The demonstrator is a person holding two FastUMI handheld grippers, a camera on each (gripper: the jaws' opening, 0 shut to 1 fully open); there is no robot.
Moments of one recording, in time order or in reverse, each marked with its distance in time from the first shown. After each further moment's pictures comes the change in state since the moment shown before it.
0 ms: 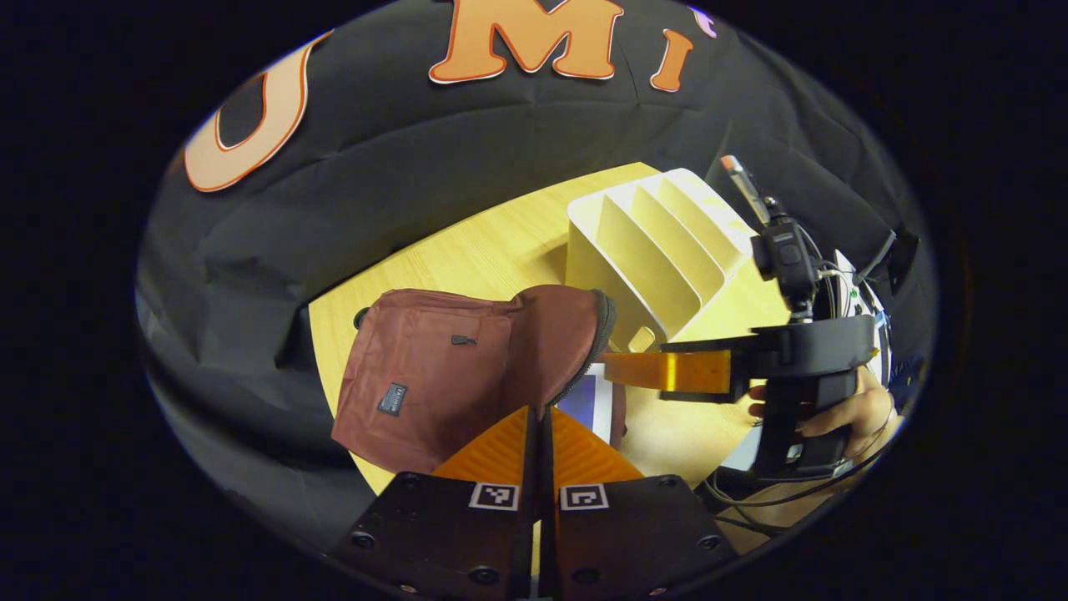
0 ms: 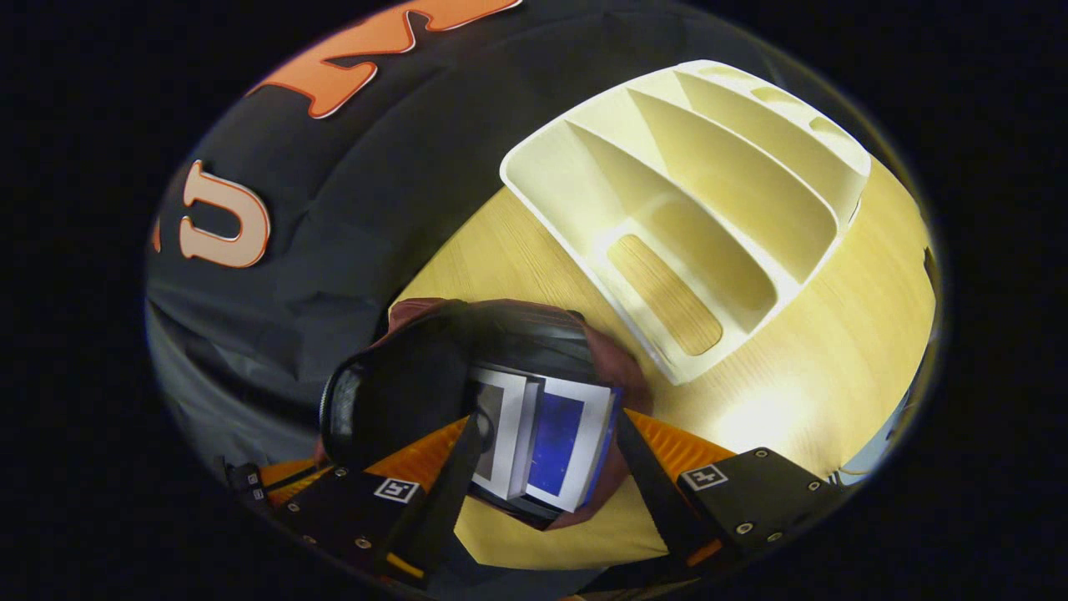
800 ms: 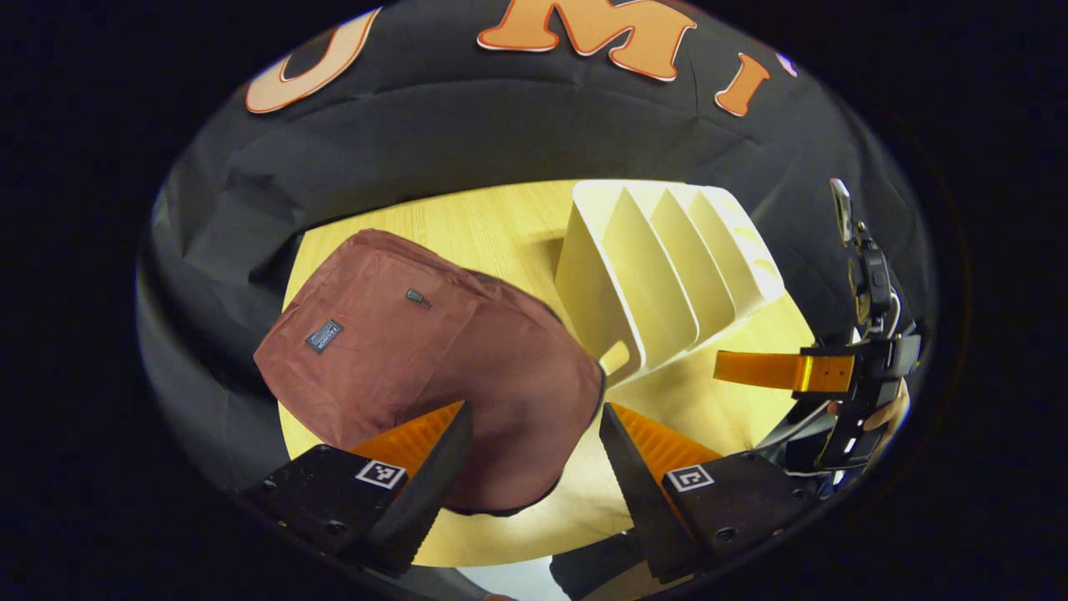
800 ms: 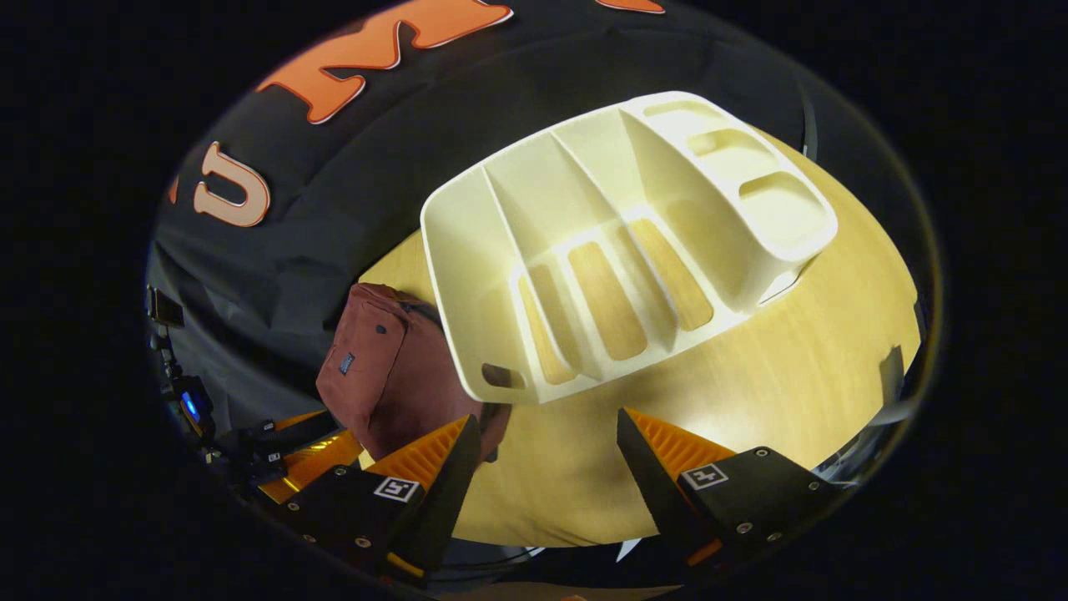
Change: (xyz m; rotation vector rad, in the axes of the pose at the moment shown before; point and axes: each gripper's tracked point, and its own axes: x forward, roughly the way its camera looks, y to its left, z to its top) left arm 0.048 -0.074 0.000 -0.281 -0.059 0.104; right arm -0.071 -0.134 0.073 -0.241 -0.008 -0.073
